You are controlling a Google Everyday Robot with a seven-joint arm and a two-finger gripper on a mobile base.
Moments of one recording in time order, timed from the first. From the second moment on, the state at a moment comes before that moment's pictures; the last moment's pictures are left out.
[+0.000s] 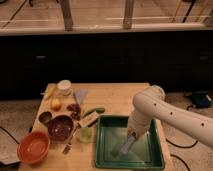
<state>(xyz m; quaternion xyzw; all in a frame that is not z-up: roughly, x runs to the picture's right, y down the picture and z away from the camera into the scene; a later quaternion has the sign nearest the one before) 0.140 0.236 0.688 -0.33 -0.25 -0.44 0.80</state>
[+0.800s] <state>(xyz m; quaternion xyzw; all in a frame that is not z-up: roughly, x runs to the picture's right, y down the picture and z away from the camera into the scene) 0.139 0.237 0.687 -0.32 -0.27 -0.48 0.78</state>
